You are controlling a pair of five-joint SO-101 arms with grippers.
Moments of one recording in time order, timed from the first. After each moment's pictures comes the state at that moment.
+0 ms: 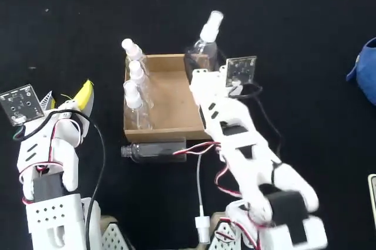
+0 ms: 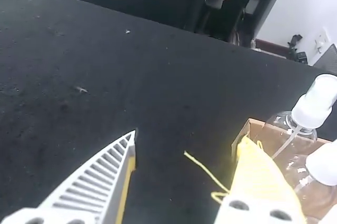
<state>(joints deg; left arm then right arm) -19.1 -81.9 75.3 33.4 8.1 -12.8 -10.9 67.6 -40.2 -8.7</state>
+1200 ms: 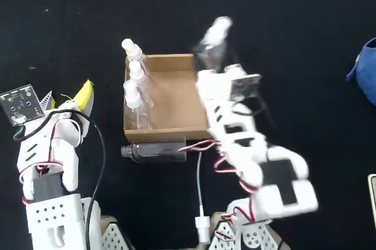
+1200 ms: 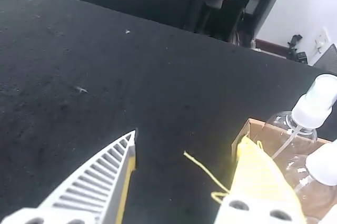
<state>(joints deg) -19.1 -81.9 75.3 33.4 8.1 -5.2 -1.2 67.5 -64.7 -2.4</state>
